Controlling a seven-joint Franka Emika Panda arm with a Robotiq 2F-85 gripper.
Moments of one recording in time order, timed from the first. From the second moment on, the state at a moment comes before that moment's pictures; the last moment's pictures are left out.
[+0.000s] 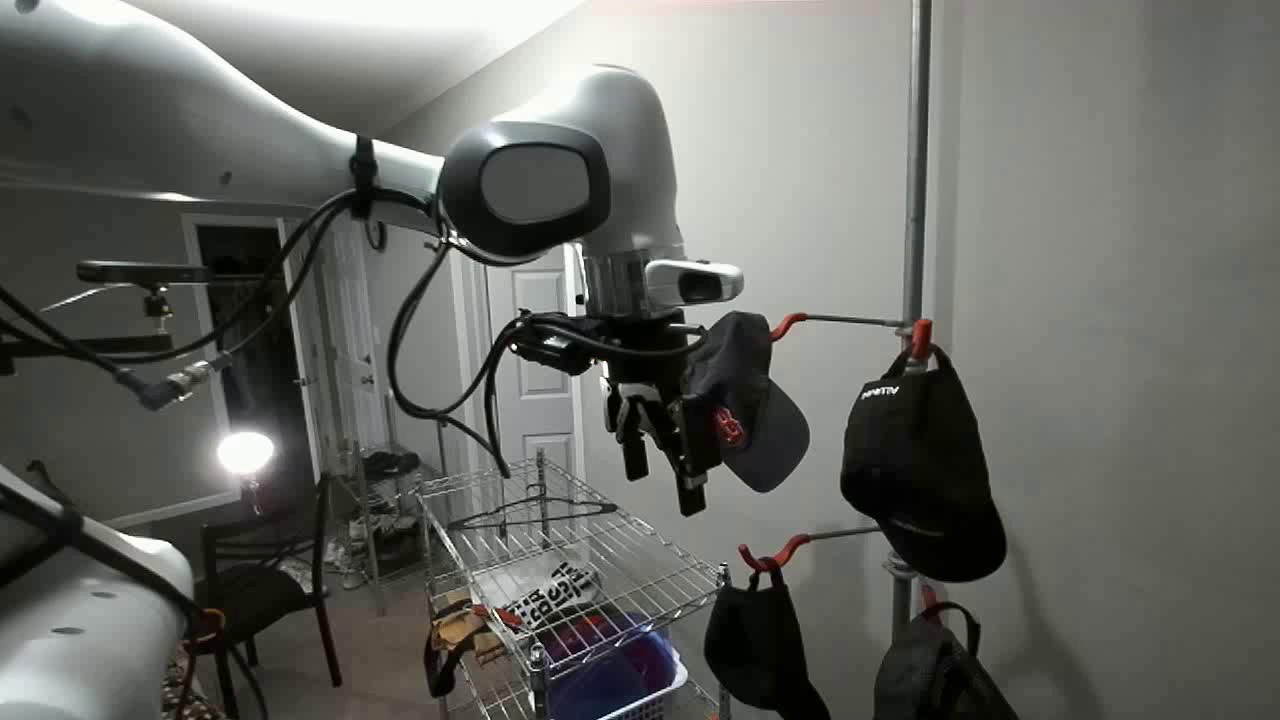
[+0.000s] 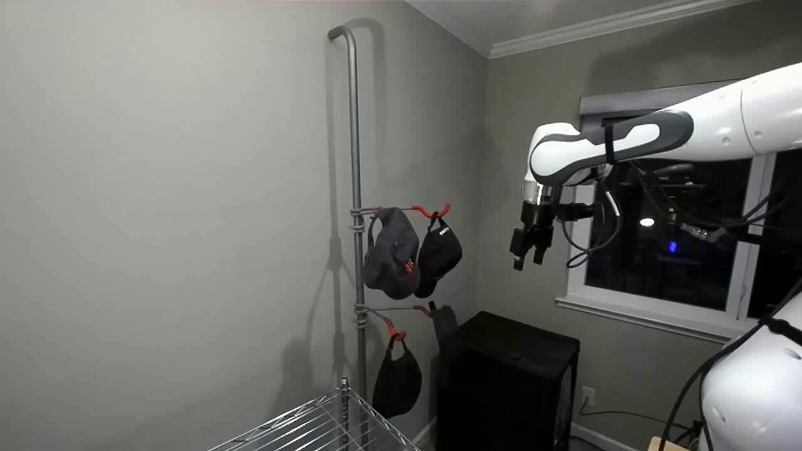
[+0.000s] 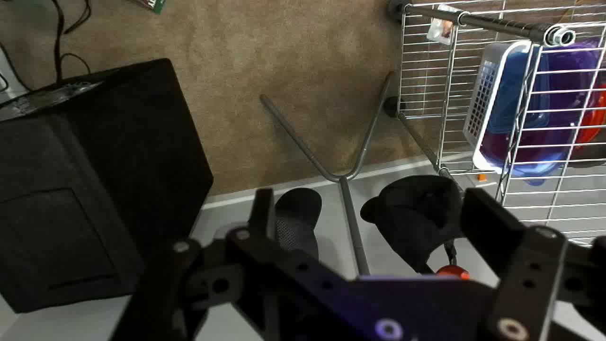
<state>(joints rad) -0.11 -0.49 -0.21 -2.27 -0.09 1.90 -0.16</state>
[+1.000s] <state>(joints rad) -0.11 -0.49 -0.24 -2.36 -0.07 2.21 -0.22</state>
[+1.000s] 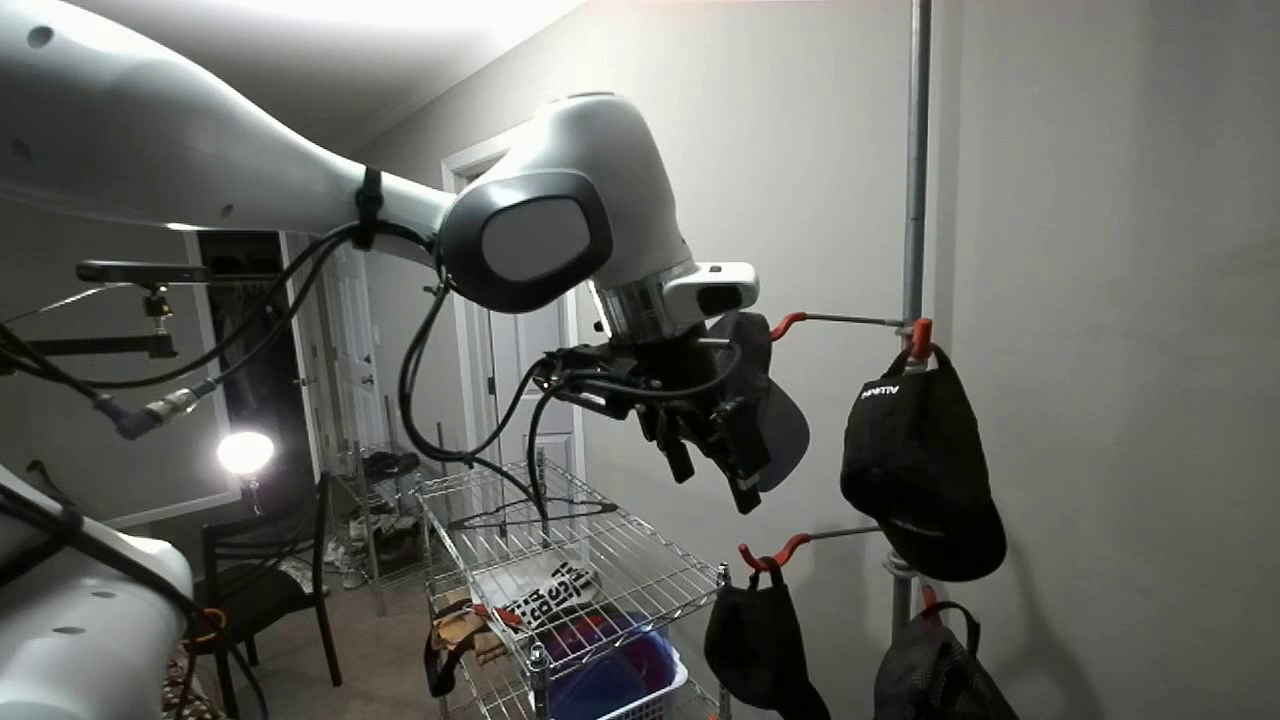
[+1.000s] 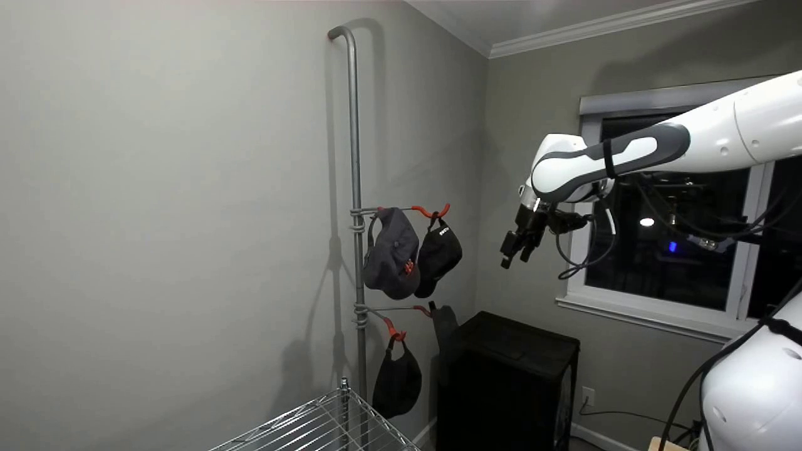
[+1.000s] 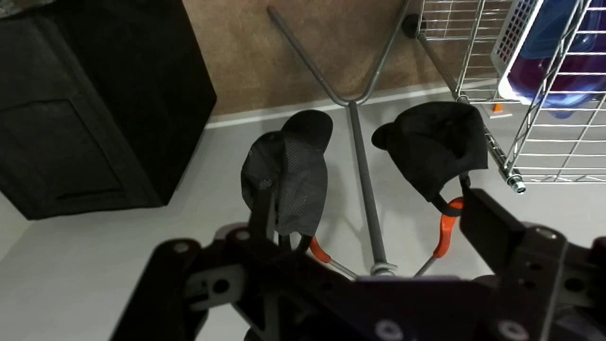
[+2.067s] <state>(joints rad) 0.01 -0.32 -0.35 -2.39 0.06 2.79 -0.33</state>
